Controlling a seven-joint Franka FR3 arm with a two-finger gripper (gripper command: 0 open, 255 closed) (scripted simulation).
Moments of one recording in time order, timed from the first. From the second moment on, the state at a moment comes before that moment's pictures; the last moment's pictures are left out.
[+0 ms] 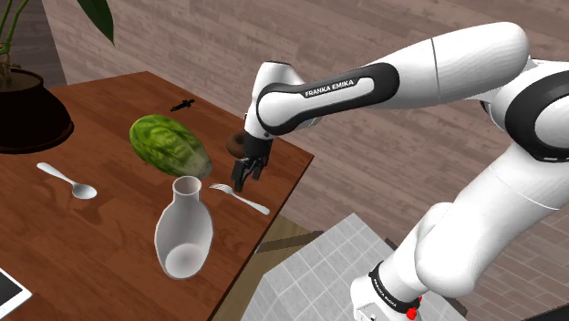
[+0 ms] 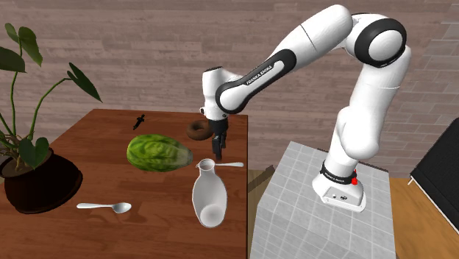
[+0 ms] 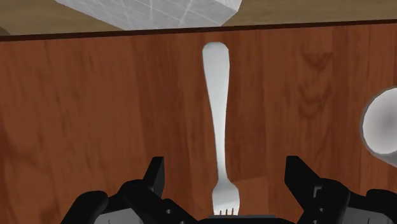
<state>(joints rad) 0.22 0.01 0.18 -2.25 0.24 2.15 -0.12</state>
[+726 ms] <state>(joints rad) 0.23 0.08 0.19 -2.30 0.25 2.26 -0.13</state>
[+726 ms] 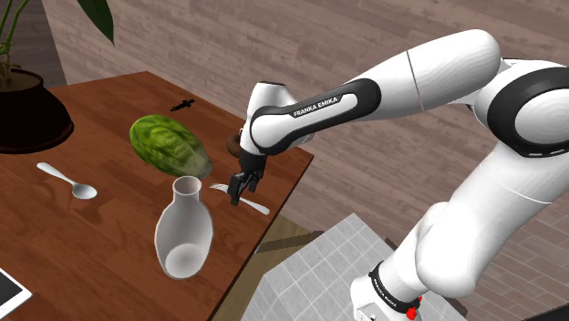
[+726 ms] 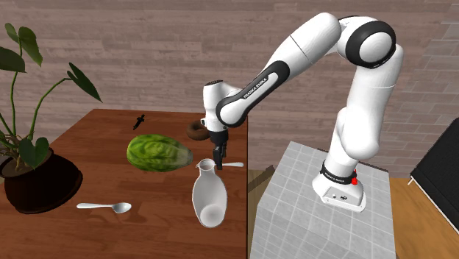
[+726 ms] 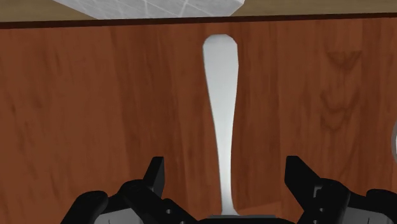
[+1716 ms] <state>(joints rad) 0.23 0.07 0.19 -2.30 0.25 2.26 -0.13</state>
